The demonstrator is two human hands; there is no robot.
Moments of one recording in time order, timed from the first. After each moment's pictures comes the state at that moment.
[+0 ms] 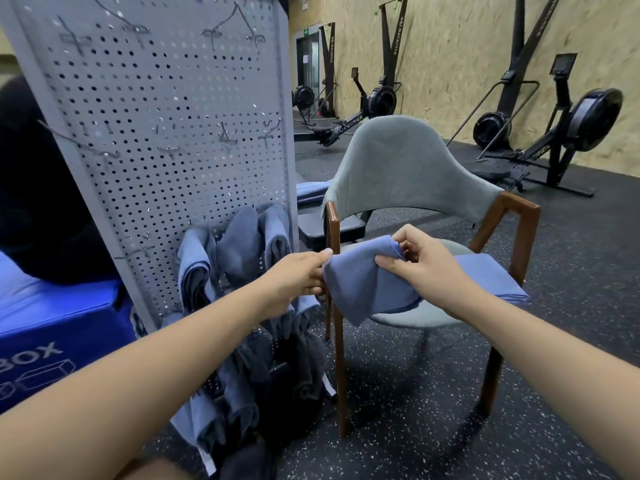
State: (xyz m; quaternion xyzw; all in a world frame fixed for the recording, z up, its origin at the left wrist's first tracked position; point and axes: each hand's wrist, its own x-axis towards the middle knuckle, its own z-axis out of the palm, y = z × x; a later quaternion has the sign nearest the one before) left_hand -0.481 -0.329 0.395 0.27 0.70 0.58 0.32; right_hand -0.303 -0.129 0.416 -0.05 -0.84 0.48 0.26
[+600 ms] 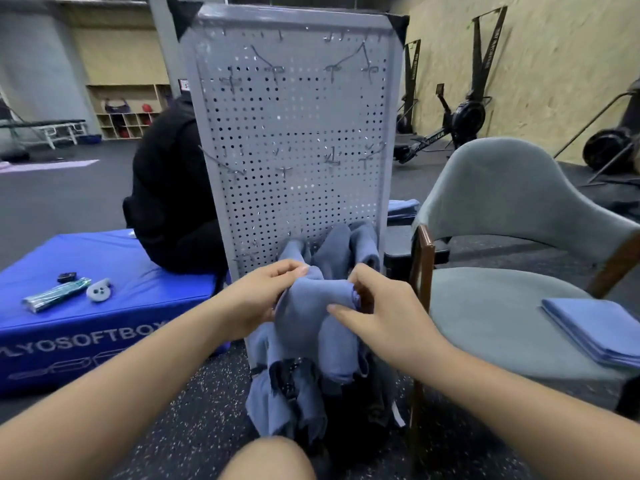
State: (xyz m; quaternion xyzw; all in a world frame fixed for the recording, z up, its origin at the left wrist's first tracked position) left_hand -0.514 -0.531 0.435 0.21 0.73 0.60 0.24; right_hand -0.363 -0.330 0.440 0.05 -0.89 0.38 0.25
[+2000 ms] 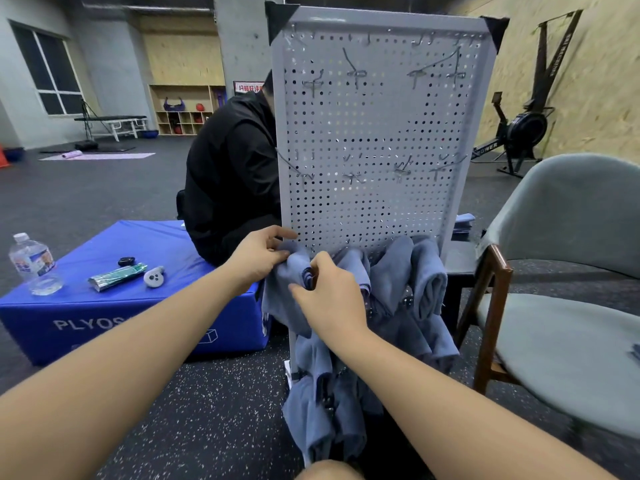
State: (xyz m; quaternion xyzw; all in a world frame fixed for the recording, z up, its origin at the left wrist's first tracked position) left_hand -0.622 -0.625 0.453 0.19 0.84 0.51 -0.02; right_hand -0.497 -0.477 0.433 -0.03 -0.90 0.37 0.23
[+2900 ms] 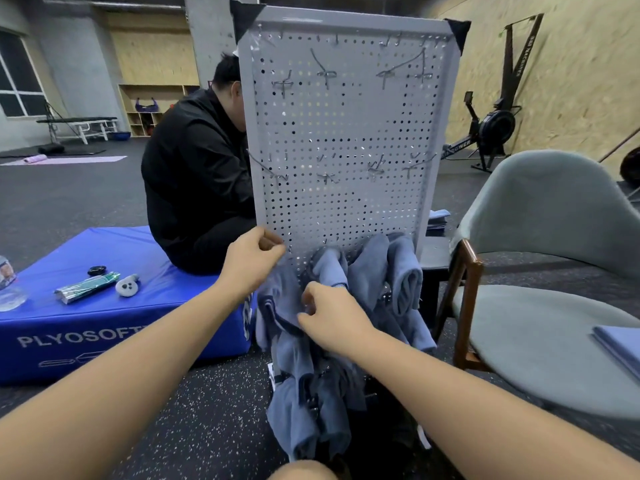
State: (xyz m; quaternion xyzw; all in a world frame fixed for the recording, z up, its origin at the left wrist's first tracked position) left_hand -0.606 -0.587 0.449 0.14 0.86 0.48 -0.14; right_hand -0.495 -0.423 0.406 0.03 -0.96 0.28 0.10
